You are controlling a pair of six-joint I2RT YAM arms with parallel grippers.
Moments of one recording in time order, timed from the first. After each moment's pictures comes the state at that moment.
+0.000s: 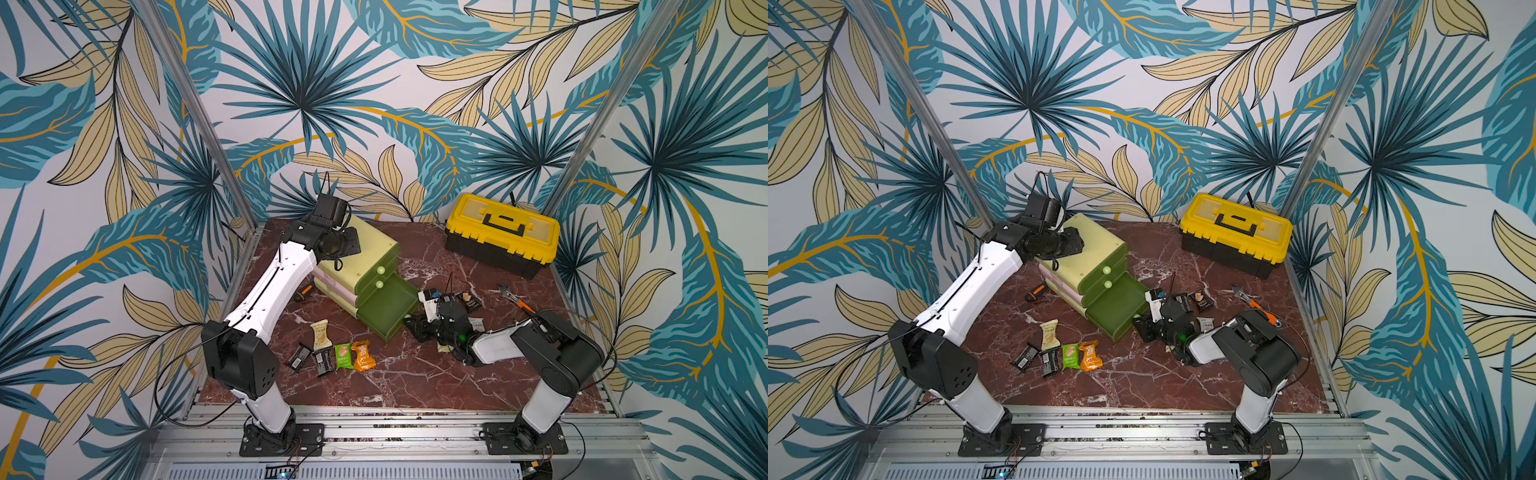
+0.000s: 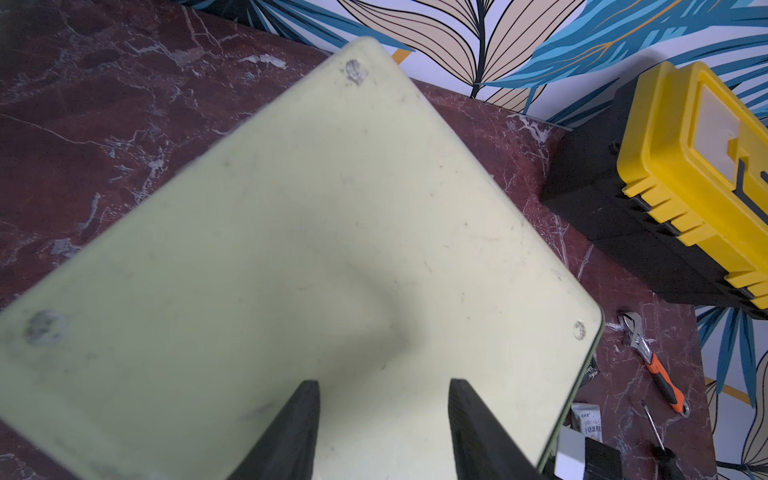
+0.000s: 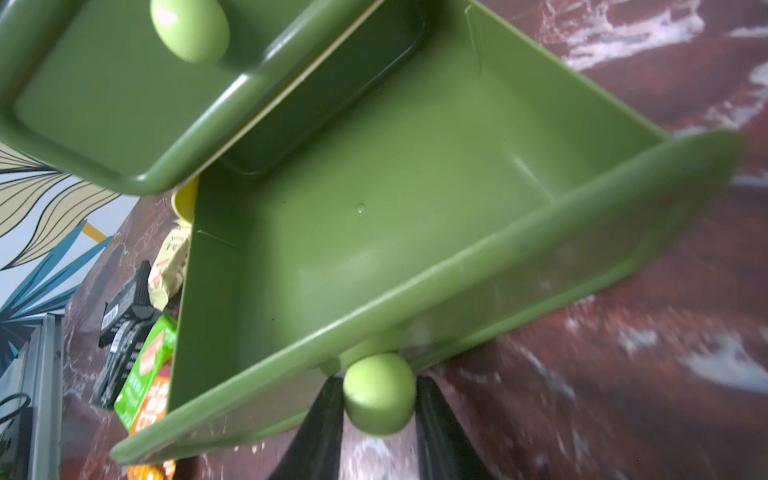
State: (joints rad) left arm -0.33 1.69 1.74 -0.91 0.01 -0.52; right arm 0.61 1.77 0.56 0.72 -0.20 0.47
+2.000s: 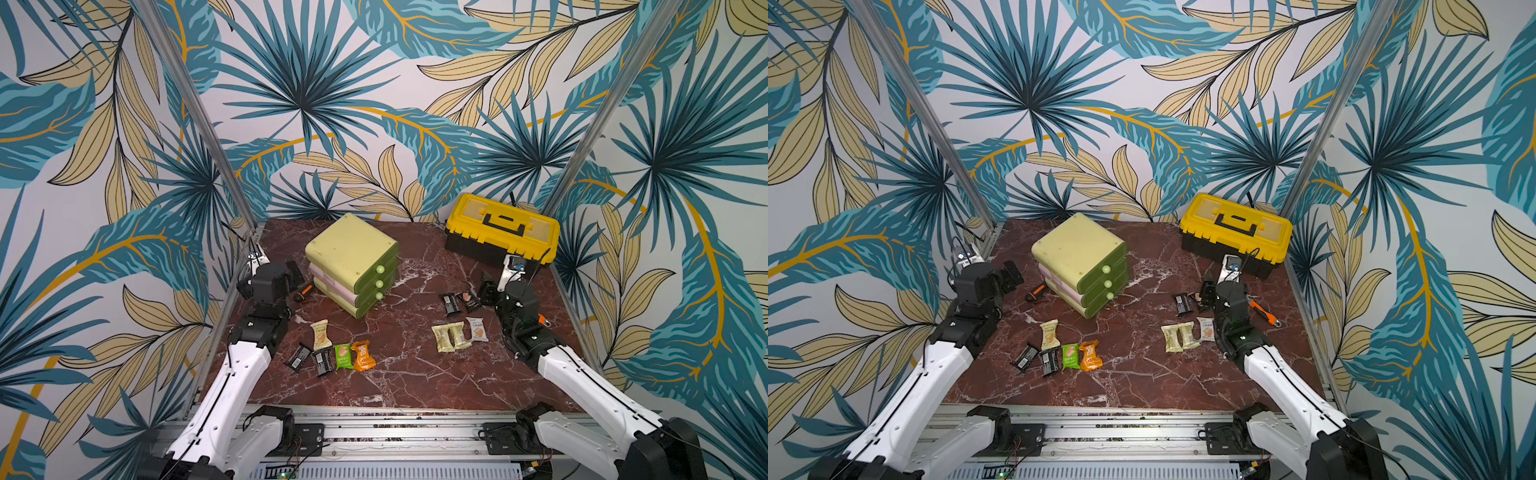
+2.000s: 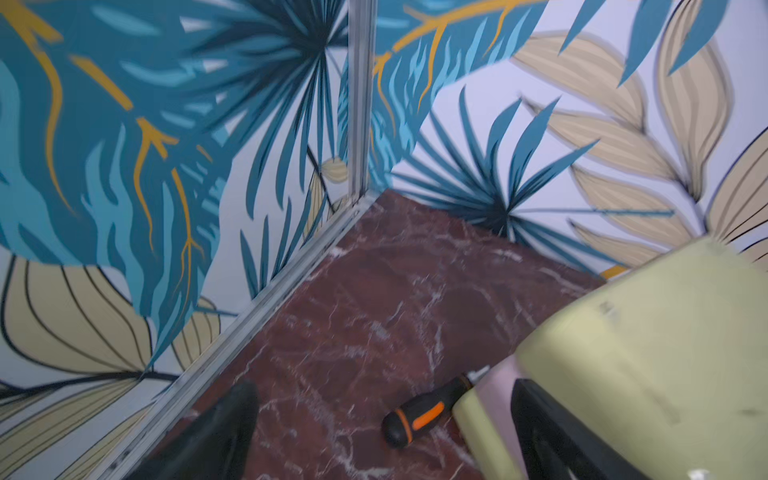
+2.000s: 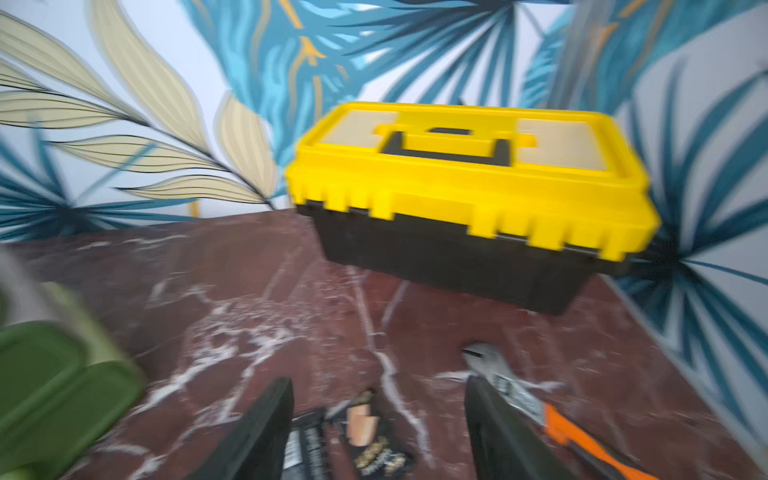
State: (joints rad) left arm -0.08 0.97 0.73 -0.16 -0.49 -0.32; right arm 0.27 1.03 0.59 0.11 0.47 0.20
